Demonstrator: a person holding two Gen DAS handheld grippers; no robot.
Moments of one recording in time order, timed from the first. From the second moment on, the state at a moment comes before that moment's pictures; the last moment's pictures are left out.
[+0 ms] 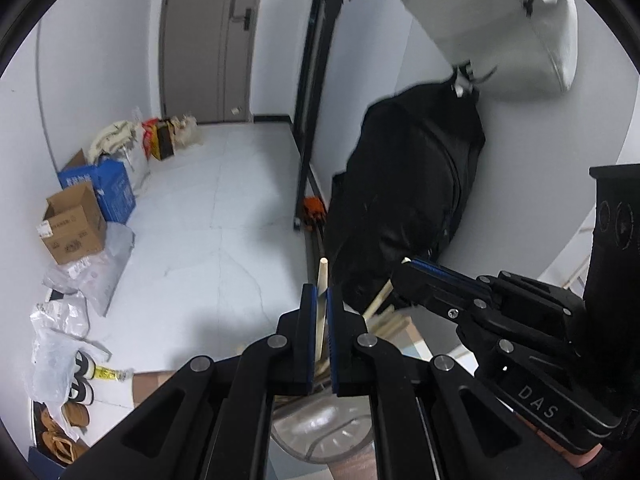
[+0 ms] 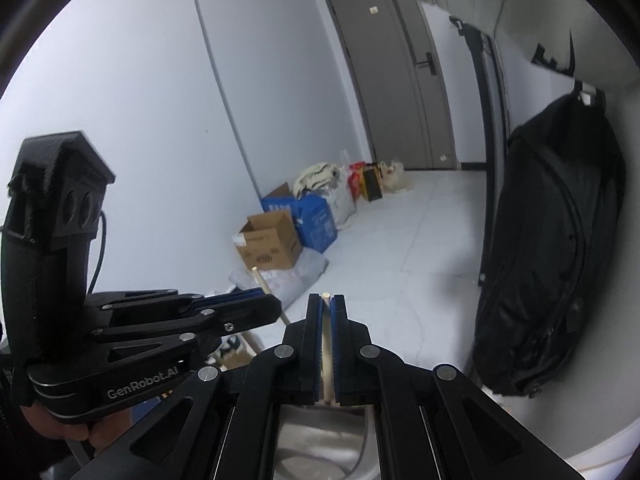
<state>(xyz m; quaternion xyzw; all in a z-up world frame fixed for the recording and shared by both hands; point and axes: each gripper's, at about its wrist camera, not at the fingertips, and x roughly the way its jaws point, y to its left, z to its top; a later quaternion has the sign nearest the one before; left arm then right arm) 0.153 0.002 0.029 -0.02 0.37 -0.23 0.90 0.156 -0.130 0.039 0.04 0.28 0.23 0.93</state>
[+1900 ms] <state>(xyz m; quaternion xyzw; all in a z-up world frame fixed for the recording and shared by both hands) -0.028 0.044 0.061 -0.06 0.21 -0.09 0.97 -0.042 -0.182 0.060 0.09 0.16 0.23 0.96</state>
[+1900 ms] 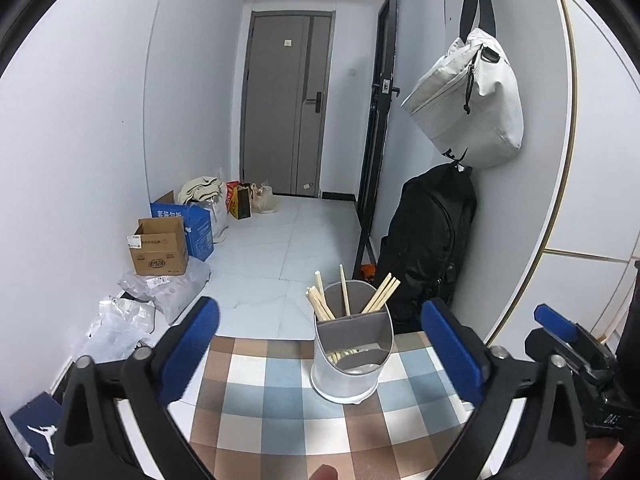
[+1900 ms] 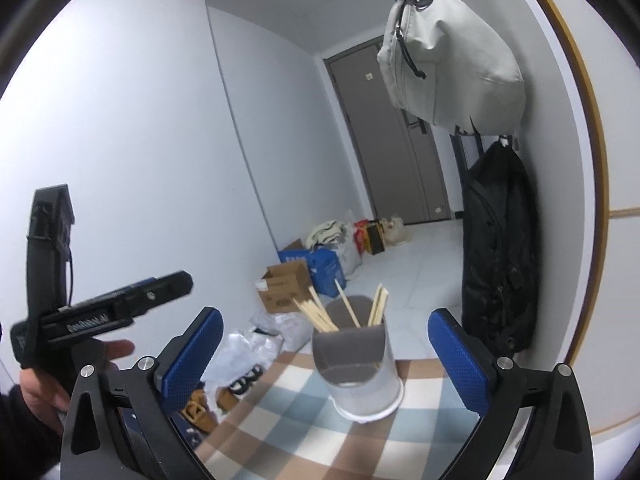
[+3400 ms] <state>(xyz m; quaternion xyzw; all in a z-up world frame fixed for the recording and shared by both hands) -0.050 0.038 -0.011 -0.02 0.20 -0.04 0.98 -0.076 -0.174 0.002 0.05 0.14 0.21 0.97</state>
